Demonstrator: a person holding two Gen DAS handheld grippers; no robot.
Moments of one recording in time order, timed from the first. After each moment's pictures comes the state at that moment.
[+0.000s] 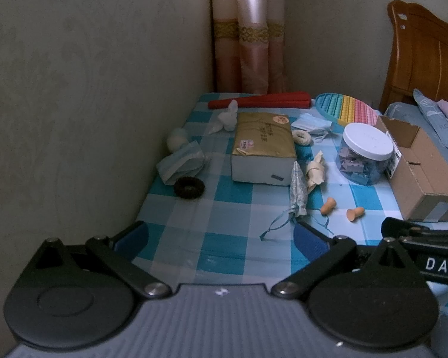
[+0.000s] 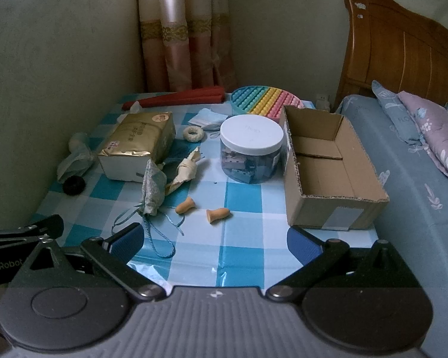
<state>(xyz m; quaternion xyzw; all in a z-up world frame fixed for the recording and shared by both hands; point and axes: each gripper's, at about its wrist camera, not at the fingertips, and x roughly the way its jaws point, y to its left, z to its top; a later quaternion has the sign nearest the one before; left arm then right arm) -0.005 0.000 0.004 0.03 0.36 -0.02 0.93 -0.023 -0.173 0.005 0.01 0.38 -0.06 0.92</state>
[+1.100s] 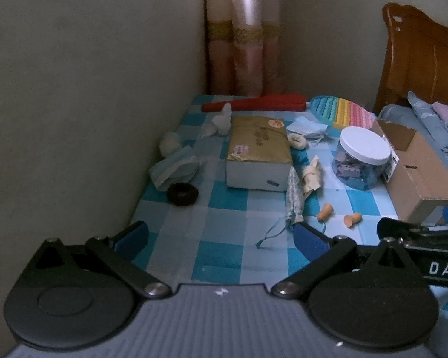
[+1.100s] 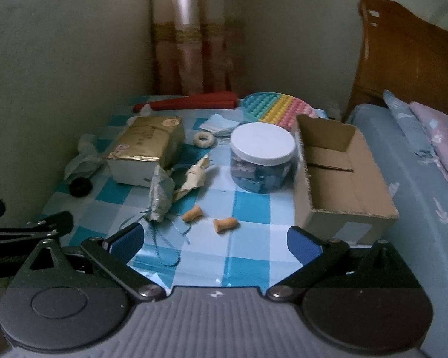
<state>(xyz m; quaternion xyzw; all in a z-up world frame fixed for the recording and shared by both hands) 0.001 -0.004 0.005 0.02 0.36 -0.03 0.93 -0.014 -0.173 0.006 -0.01 0.37 -0.03 0.93</state>
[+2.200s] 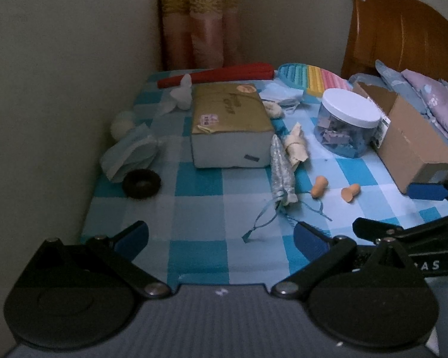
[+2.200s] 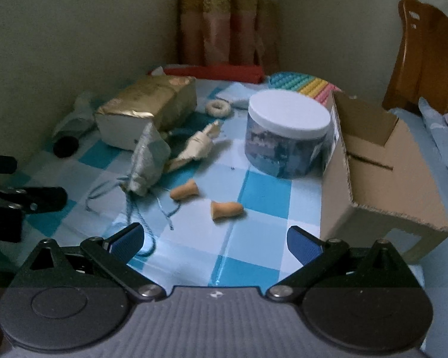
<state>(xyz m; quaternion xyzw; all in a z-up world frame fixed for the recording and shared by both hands) 0.046 0.002 -0.046 0.04 0.39 -0.12 0.91 0.027 -0.197 -0.070 -0.04 0.39 0.03 0.92</state>
